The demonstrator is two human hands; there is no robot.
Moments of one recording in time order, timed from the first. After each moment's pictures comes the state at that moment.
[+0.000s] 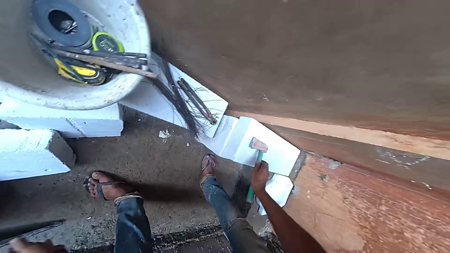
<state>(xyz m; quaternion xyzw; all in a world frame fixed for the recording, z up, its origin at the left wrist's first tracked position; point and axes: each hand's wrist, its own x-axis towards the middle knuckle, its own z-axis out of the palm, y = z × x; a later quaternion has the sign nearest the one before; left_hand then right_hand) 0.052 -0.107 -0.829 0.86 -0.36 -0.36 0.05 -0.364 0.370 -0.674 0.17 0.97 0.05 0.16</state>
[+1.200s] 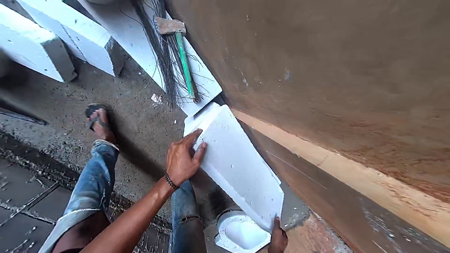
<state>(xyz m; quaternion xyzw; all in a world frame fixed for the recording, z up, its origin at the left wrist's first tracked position) -0.367 0.285 -0.645 0.45 -0.74 -0.49 -0.08 -0.457 0.758 -0.605 0.36 0.91 -0.03 0.20</state>
